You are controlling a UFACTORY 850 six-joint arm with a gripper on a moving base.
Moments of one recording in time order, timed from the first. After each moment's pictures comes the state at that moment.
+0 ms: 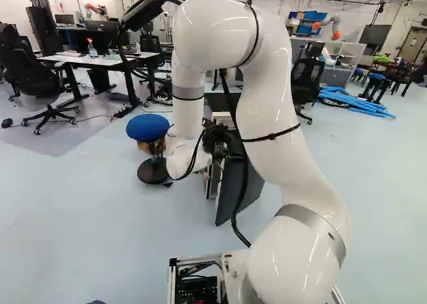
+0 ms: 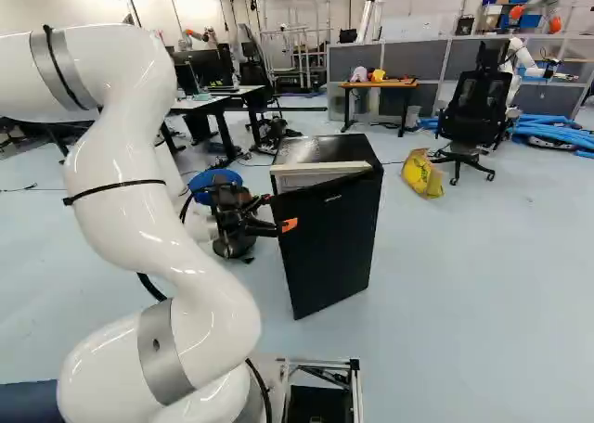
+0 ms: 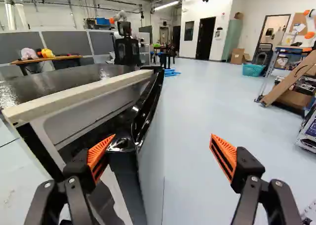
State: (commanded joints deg) arm 34.0 -35.3 -35.3 93.8 82.8 0.0
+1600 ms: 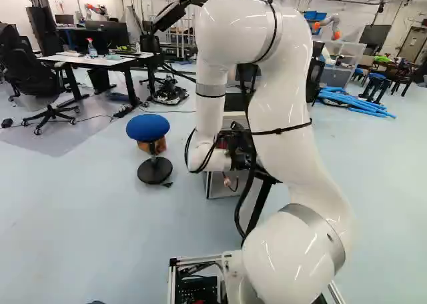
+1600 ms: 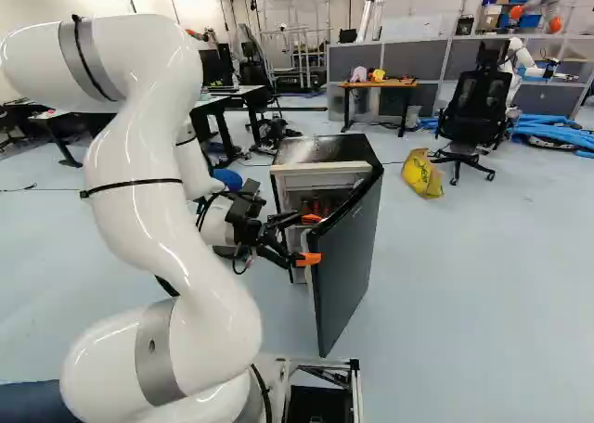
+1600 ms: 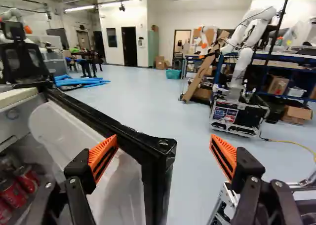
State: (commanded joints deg) arm 21.7 -34.1 -33.1 113.6 84.8 0.0
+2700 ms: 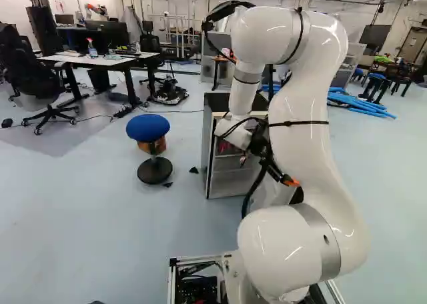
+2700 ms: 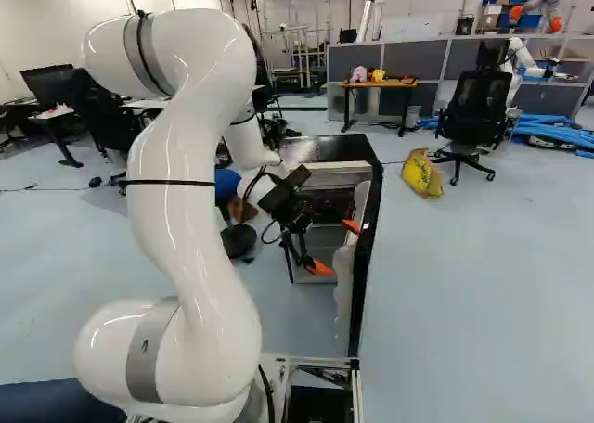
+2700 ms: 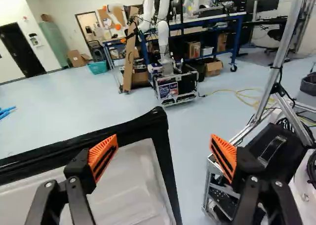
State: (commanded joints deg) arm 0.7 -35.0 -47.2 126.4 82.3 0.0
